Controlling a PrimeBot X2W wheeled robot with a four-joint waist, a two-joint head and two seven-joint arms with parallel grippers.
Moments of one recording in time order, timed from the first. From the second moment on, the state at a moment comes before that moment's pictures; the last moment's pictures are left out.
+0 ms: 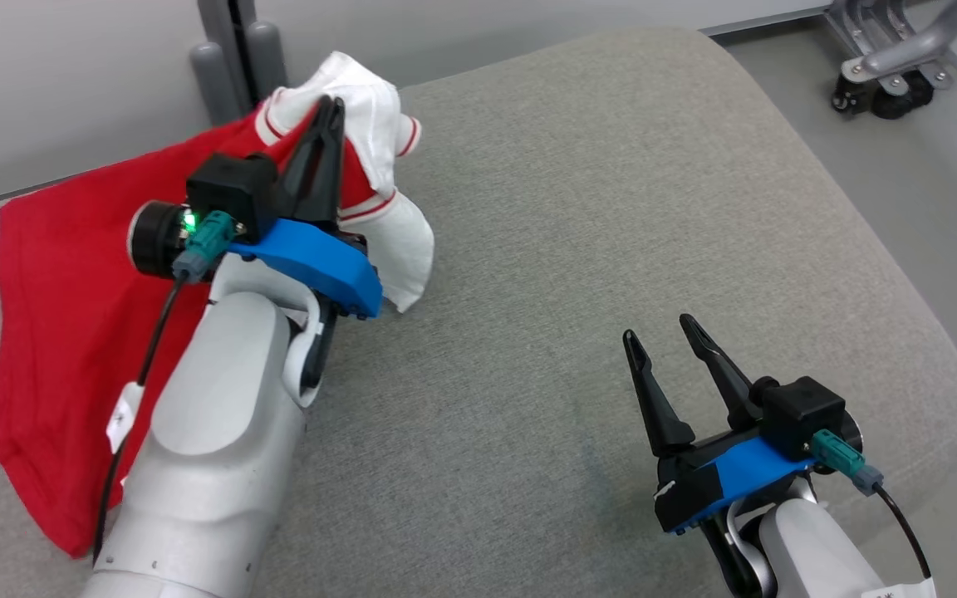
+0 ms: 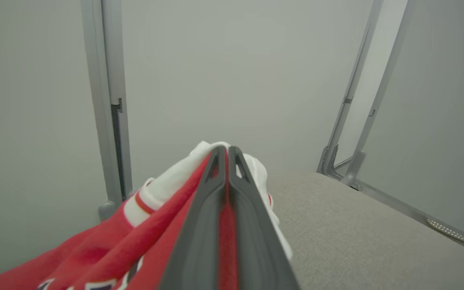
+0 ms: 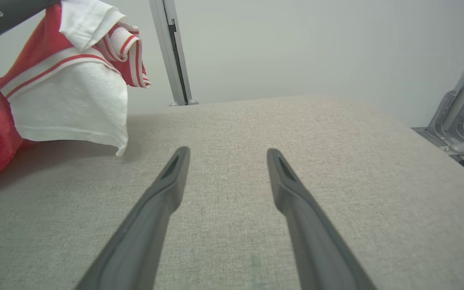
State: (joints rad) left arm -0.77 0.05 -0.26 0.73 -0.24 -0.13 -0.26; right arm -0.29 -0.05 0.23 0.37 0.21 0.13 -0.26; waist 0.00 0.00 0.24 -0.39
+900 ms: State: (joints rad) left arm -0.36 0.09 -0.19 0.51 -0.25 0.07 -0.26; right arm -0.25 -0.05 0.18 0.35 0.18 0.13 -0.26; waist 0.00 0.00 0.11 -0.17
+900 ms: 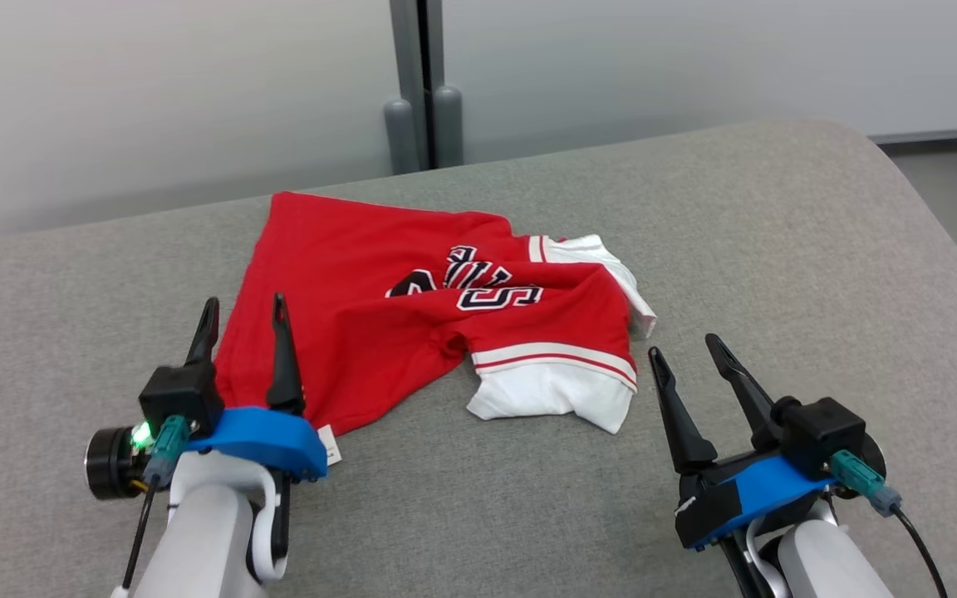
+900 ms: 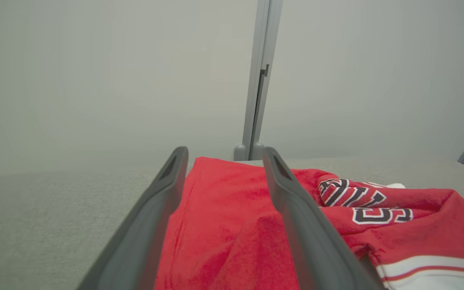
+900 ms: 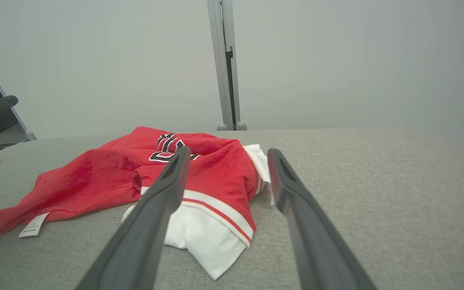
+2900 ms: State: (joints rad) left arm -0.09 0.05 -0.17 0.37 -0.21 0.05 -0.26; right arm -0.23 -0.05 0.00 0.50 0.18 0.13 -0.26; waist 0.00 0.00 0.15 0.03
